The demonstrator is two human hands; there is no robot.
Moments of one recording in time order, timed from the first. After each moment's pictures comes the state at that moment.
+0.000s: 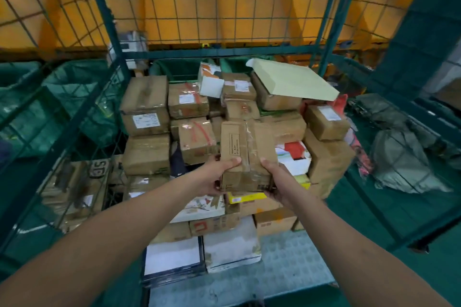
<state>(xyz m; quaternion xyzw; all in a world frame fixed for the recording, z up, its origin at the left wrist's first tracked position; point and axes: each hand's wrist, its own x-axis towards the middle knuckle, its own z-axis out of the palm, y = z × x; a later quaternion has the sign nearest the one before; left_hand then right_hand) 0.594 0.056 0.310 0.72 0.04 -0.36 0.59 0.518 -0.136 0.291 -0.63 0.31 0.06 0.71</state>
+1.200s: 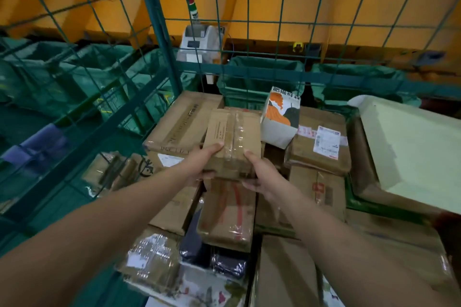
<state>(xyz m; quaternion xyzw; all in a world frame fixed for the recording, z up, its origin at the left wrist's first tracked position) 0.997 0.099 0.297 0.69 0.27 -0.11 0.66 1.012 -0.091 0.269 -0.62 0.16 0.29 0.71</state>
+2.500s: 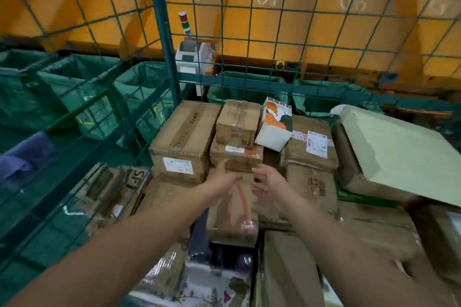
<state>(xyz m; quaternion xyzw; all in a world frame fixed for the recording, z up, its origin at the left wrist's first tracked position) 0.961 0.084 0.276 0.77 0.18 -0.18 0.58 0.952 -0.081 0.300 -0.64 0.17 0.24 0.71</state>
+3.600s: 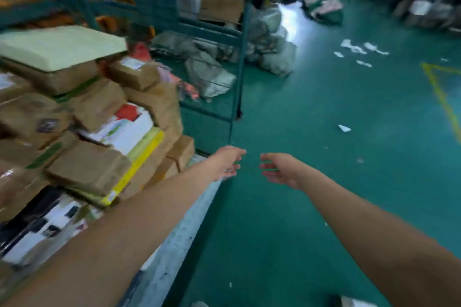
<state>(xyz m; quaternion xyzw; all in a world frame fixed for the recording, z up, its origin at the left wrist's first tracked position) 0.351 -0.148 0.262 0.66 -0.26 -0.61 0.33 0.170 -0.188 0.281 -0.47 0.61 -0.10 0.63</state>
